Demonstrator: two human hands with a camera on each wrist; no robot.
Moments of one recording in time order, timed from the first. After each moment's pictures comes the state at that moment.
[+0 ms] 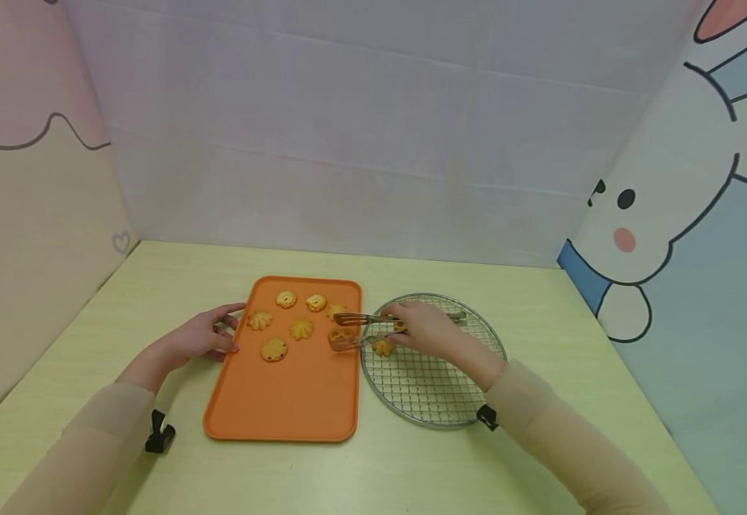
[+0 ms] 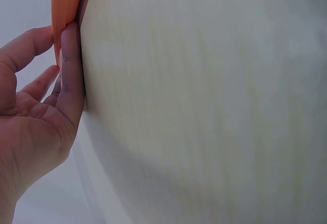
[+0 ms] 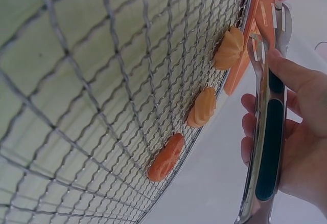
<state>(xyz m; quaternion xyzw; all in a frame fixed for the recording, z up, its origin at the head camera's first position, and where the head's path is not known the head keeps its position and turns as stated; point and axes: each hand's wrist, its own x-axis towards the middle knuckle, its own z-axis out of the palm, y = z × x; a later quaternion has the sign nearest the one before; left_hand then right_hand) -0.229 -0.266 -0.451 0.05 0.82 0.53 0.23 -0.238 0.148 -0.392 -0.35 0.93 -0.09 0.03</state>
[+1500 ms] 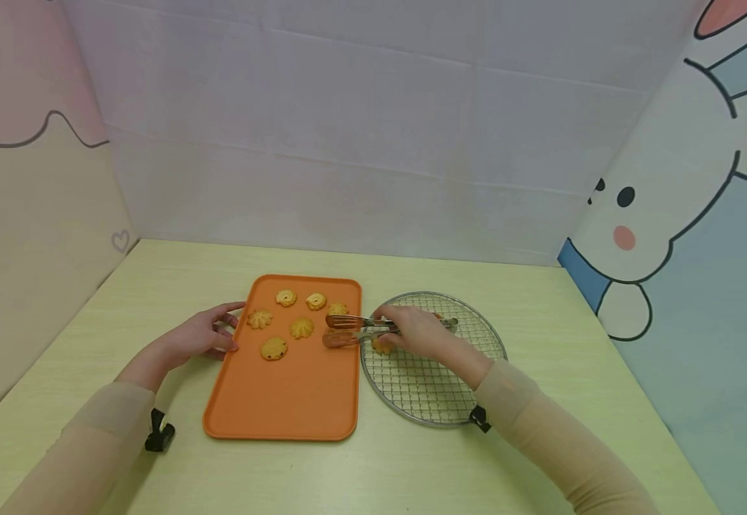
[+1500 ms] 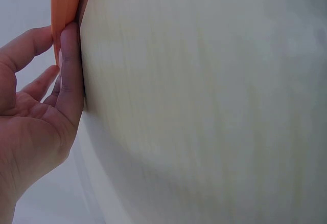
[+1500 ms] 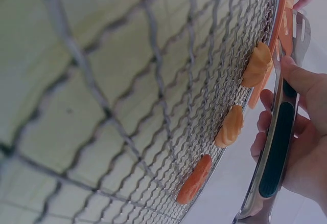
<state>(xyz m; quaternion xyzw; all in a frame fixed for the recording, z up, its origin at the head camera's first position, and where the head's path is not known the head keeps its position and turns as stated) -0.227 -0.265 -0.449 0.05 0.81 0.53 0.23 -0.243 0.141 -0.413 -0.35 0.93 -0.13 0.05</state>
